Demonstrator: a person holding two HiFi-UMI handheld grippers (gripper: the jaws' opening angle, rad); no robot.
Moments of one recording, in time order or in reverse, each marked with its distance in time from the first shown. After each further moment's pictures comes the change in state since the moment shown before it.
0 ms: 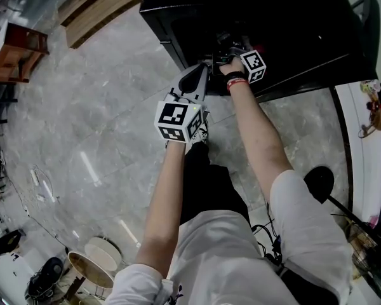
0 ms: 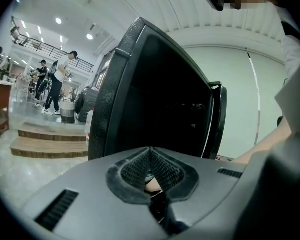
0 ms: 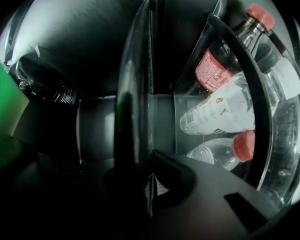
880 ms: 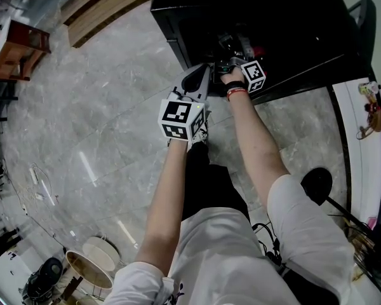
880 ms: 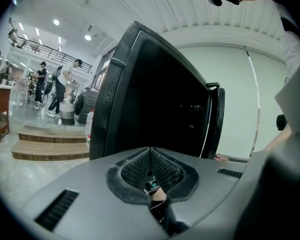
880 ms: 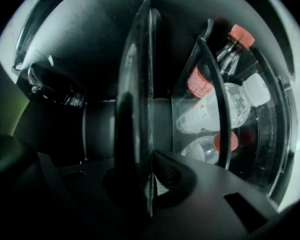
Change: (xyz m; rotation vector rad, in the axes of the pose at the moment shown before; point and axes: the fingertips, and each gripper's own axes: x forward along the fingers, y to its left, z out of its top) left arm -0.010 -0.005 0.010 0.019 0.006 0.001; right arm -0.034 0.000 -0.005 0.001 -0.016 0.003
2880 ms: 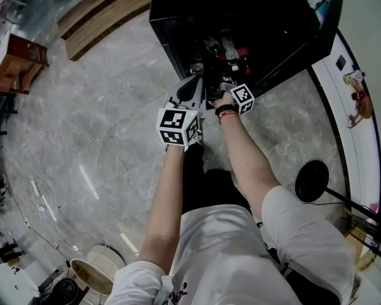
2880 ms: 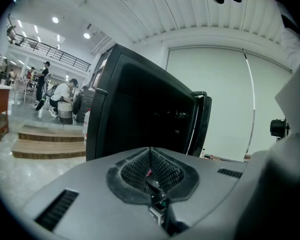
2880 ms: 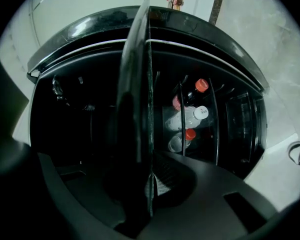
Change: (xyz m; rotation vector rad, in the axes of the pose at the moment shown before) left arm -0.053 -0.050 0.027 -0.010 0.012 -0.029; right arm -0.125 0.020 -0.010 0.009 0.006 -0.126
